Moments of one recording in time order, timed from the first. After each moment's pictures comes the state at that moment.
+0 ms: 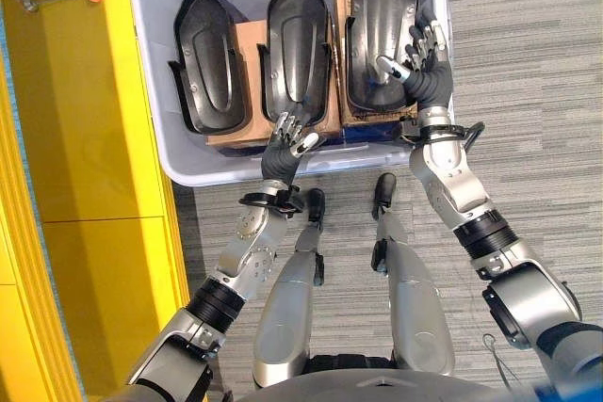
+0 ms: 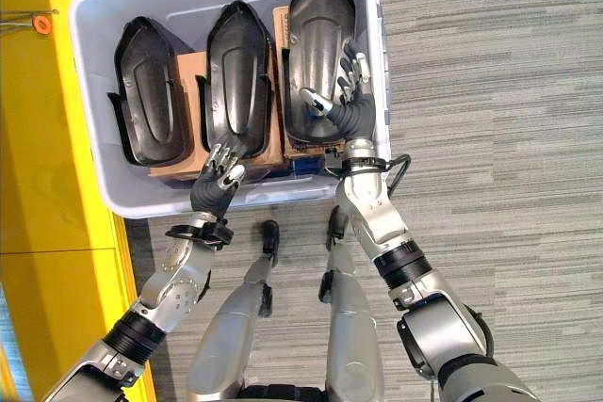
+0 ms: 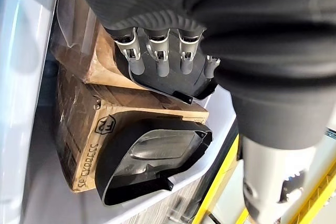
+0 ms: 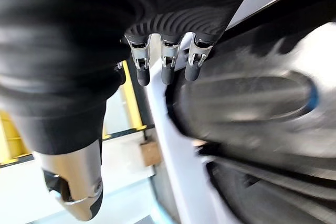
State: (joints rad) left arm -0.30 0.32 -0.43 0.10 -0.85 -0.29 0.18; right arm -0.70 -0.30 0.36 0.20 0.45 -0.29 -0.40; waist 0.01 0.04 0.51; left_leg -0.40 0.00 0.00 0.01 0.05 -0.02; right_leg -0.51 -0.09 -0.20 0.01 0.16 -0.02
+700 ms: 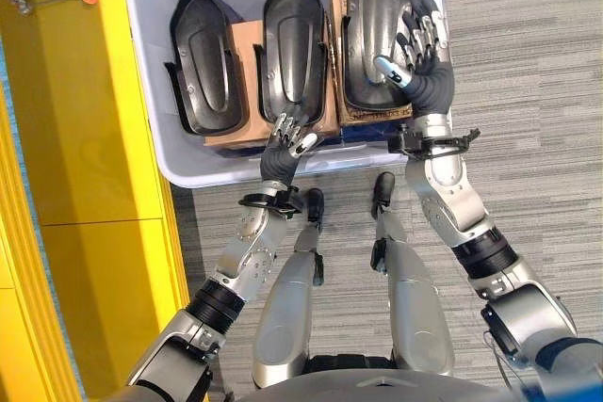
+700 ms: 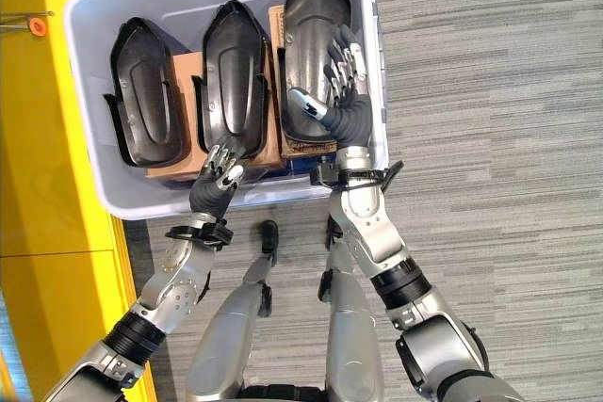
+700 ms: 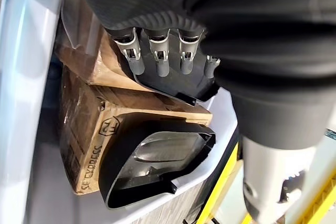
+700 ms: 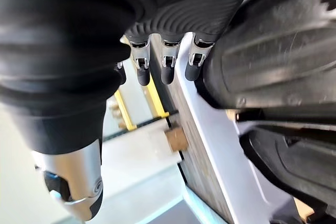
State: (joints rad) left arm -0.29 0.31 -0.42 0.10 -0.85 -0.29 0.20; right arm -0.57 -0.28 0.36 0.04 0.46 -0.33 -0.41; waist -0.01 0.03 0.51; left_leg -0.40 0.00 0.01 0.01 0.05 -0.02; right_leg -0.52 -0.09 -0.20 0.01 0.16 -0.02
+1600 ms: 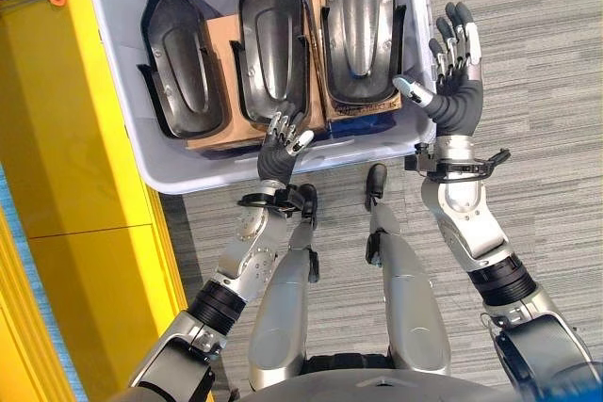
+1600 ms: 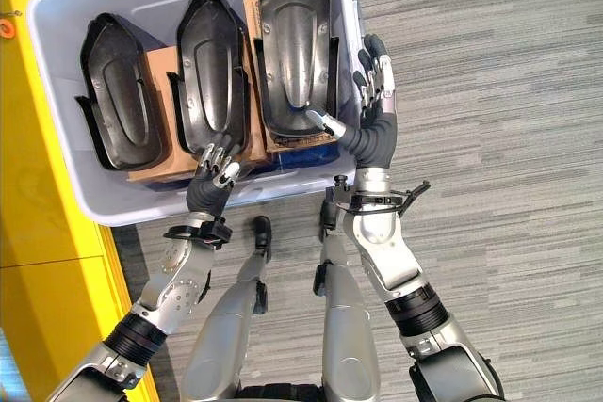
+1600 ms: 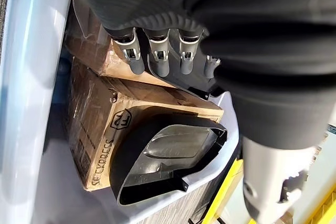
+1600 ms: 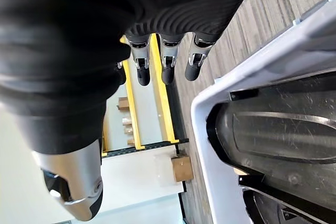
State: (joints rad) left arm -0.28 0.30 -0.41 0.09 -0.83 -0.30 0.23; right arm -0.45 -0.33 0.33 -0.09 0.24 -0.34 -0.49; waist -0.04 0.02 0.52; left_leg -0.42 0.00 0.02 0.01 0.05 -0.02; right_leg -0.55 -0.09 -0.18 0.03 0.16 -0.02
